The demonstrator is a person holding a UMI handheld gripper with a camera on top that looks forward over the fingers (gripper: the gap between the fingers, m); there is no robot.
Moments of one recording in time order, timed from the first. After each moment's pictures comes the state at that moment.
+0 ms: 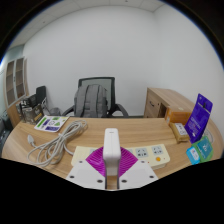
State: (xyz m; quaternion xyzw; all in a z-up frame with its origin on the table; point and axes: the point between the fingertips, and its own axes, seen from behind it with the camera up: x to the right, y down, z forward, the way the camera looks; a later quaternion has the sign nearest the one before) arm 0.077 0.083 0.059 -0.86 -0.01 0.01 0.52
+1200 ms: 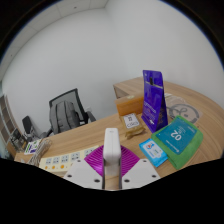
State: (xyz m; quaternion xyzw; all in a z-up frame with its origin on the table) arm 0.273 0.059 0.054 -0.83 0.17 0.05 0.52
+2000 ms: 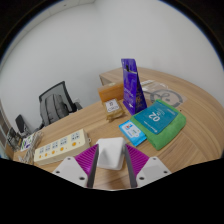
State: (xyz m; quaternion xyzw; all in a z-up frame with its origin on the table) arm 0.300 -0.008 0.025 -0.86 0.22 0.03 0.46
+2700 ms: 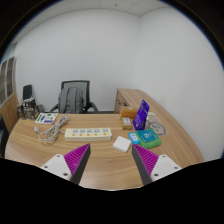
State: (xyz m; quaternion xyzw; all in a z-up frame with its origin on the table) arm 0.181 -0.161 0.206 -0.87 0.06 -0.09 0.49
